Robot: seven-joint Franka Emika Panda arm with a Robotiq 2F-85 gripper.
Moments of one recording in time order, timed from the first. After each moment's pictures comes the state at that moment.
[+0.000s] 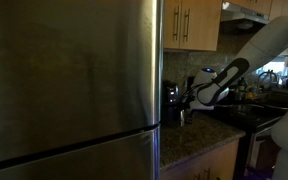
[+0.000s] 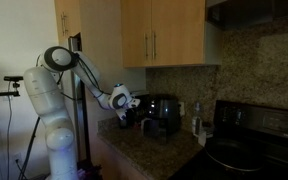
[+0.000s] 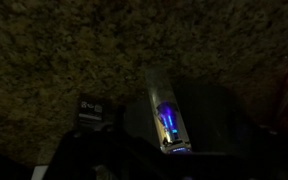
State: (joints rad) arm -0.07 -0.22 0.27 -2.67 -0.12 2.94 0.53
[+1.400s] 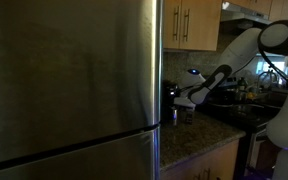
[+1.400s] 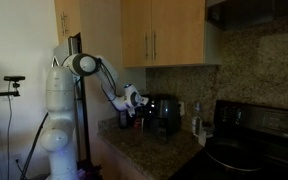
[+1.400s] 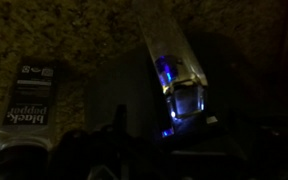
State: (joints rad) arm -0.27 0.09 0.41 -2.34 -0.59 2.99 1.06
